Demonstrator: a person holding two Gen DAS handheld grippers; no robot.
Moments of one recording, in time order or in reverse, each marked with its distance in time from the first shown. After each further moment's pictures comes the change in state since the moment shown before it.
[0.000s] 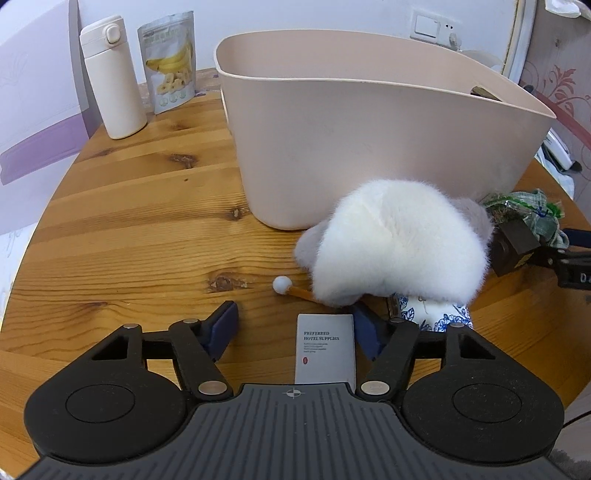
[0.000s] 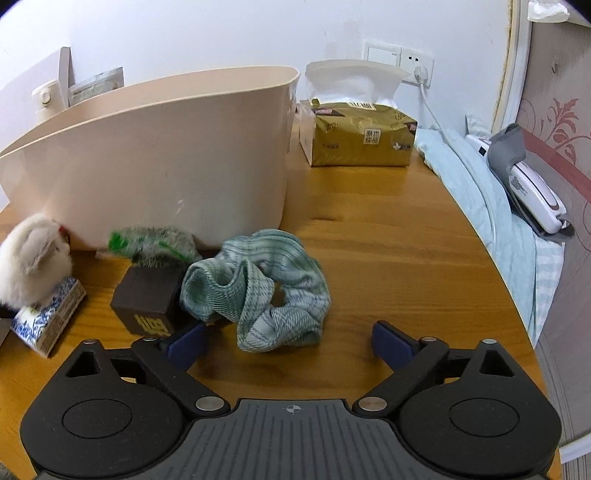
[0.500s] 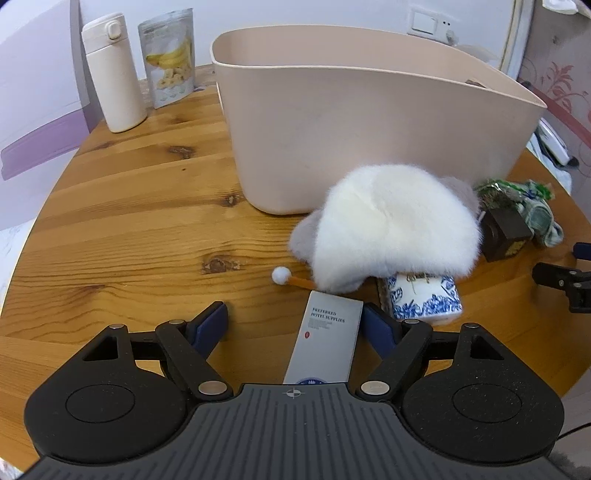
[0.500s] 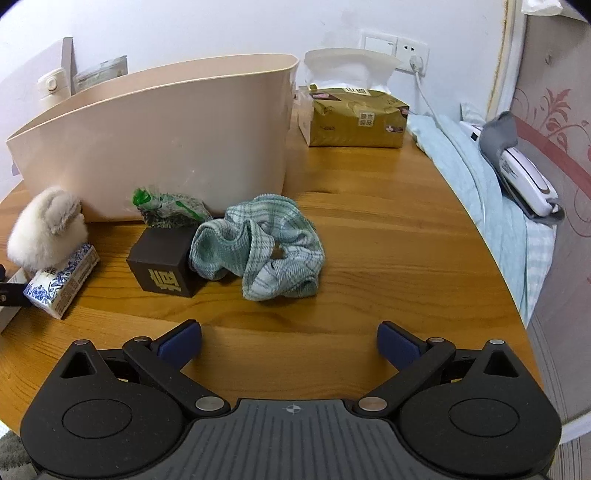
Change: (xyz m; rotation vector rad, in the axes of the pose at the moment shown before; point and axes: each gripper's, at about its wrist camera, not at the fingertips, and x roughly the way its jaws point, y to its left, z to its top) left arm -0.006 -0.007 -0.009 -0.006 0.008 0.003; right arm -0.019 0.001 -0.017 -0.001 0.047 -0.006
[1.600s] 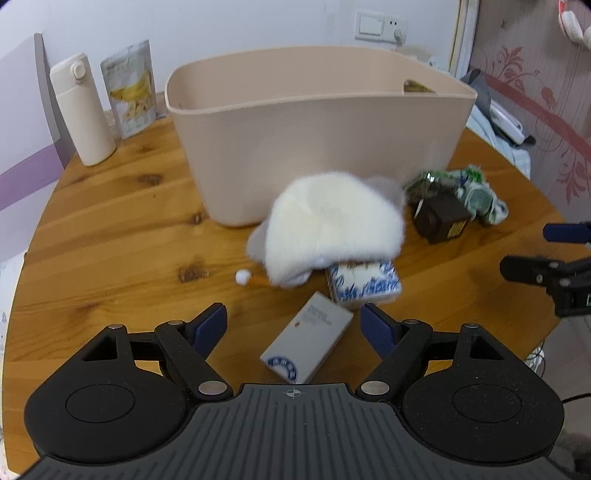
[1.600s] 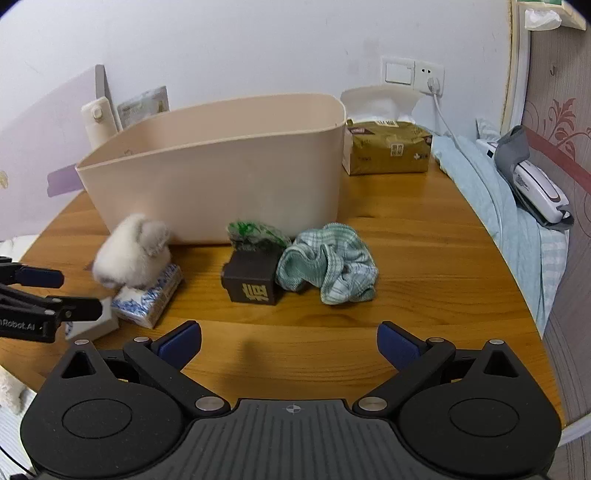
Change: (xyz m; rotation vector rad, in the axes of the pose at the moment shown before) left arm -0.033 -0.014 -0.007 0.124 -0.022 -0.082; right arm -0.054 0.032 -0.005 0.032 -0.053 0.083
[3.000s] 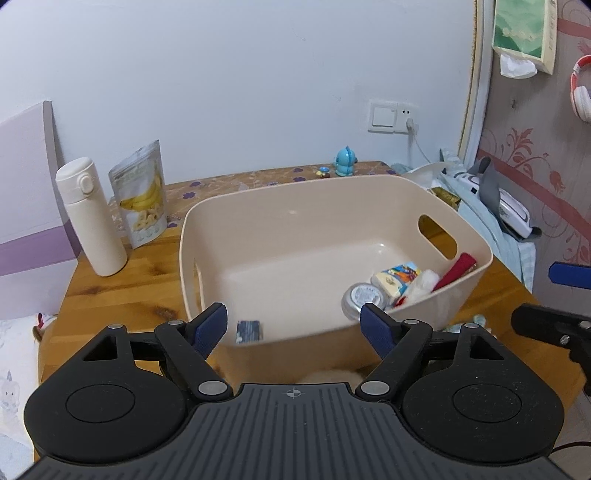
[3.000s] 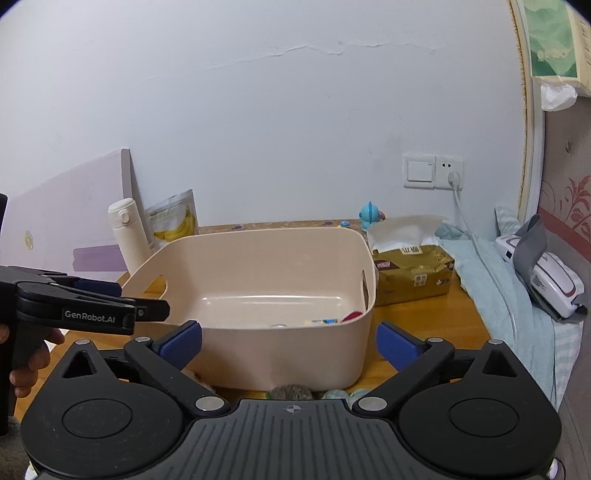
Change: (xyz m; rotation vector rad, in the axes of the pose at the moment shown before) left arm -0.030 0.009 0.107 -0.037 -0.222 0.016; right arm -0.038 0.012 0.085 -0.003 -0.252 0.081
